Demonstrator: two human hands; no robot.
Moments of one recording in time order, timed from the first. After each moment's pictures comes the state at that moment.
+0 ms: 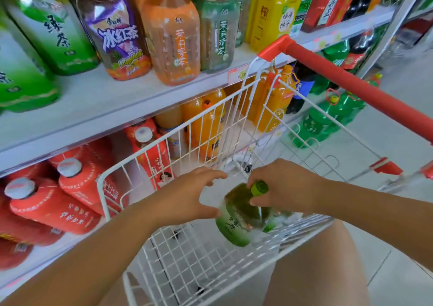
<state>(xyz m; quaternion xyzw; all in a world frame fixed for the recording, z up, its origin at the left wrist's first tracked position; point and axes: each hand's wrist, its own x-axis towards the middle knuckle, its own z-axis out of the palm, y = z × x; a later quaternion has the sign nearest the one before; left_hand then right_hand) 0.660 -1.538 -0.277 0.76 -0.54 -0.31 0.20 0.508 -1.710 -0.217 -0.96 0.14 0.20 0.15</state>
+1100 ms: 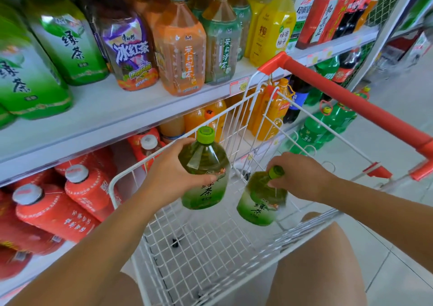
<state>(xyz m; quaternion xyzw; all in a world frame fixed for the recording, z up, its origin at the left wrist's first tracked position) 0.676 -1.532 -0.245 0.81 -0.34 -0.18 0.43 0.504 -1.740 -0.228 -0.95 0.27 0.14 0.09</state>
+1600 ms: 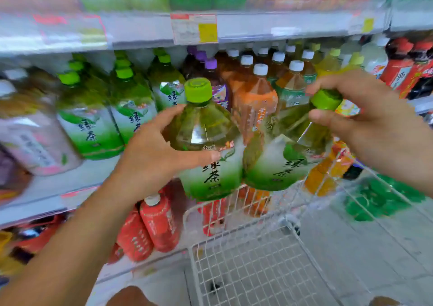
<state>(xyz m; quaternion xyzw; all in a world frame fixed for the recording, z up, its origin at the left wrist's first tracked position) 0.726 -1.438 -0.103 0.77 -0.30 -0.03 0.57 0.579 -1.685 -0.050 -0.93 0.04 -0.30 0.19</state>
